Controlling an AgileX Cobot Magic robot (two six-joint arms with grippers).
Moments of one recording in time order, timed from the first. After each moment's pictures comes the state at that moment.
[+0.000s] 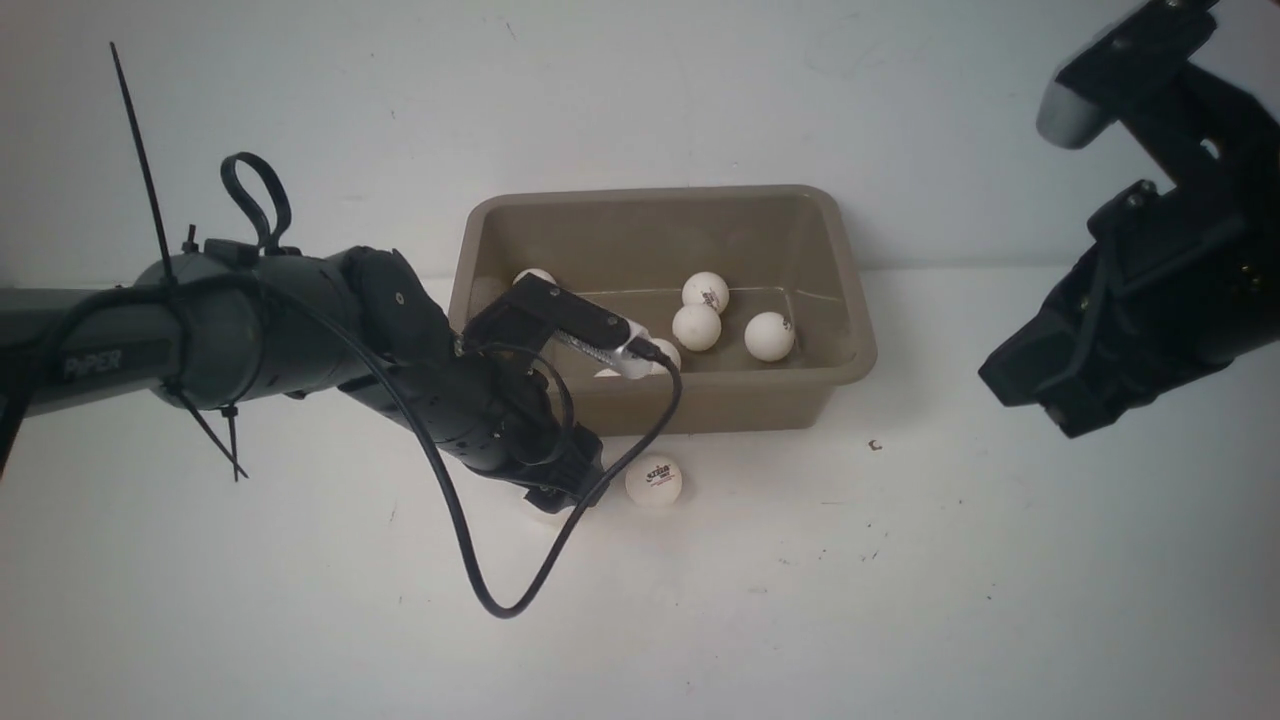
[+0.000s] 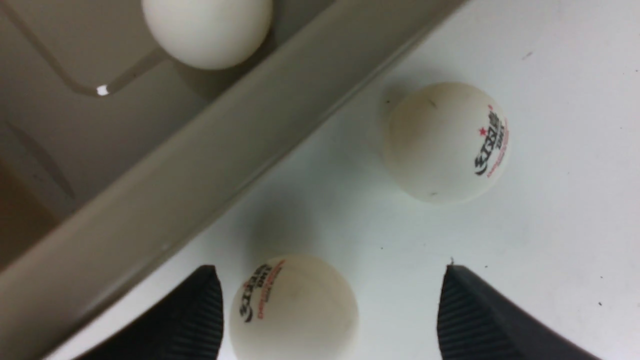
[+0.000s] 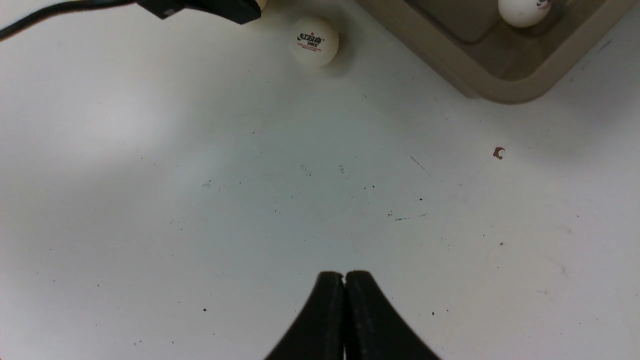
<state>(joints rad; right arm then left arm) 0.33 1.32 -1.27 0.32 1.17 -0.55 -0.35 1.91 -1.19 -0.56 0.50 0.71</state>
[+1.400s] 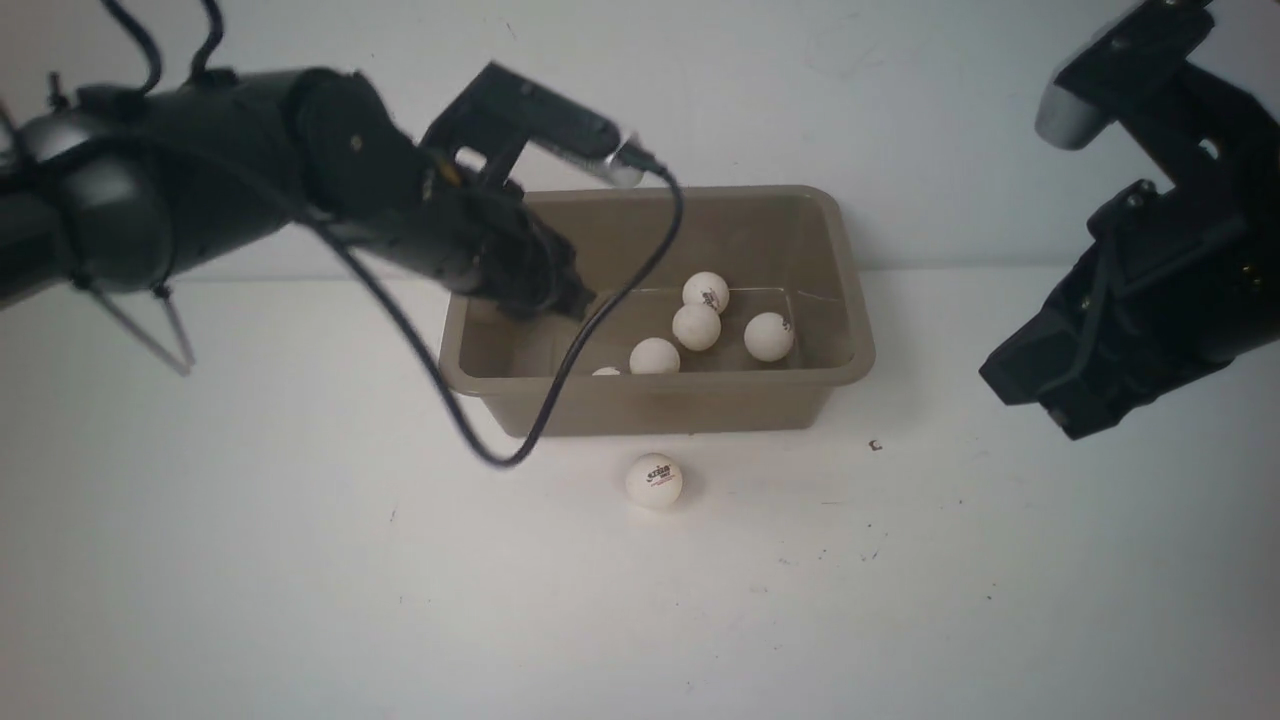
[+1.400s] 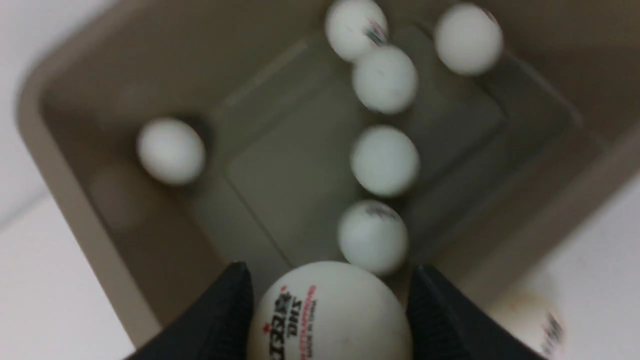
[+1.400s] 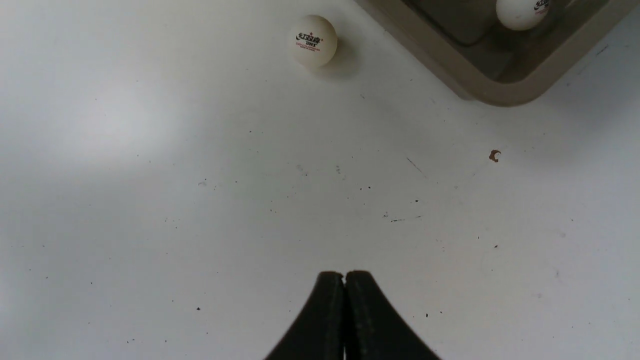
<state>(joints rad) 0.33 1.32 -1.27 0.32 1.17 -0.56 -0.35 1.86 -1.49 -0.18 0.55 0.39</state>
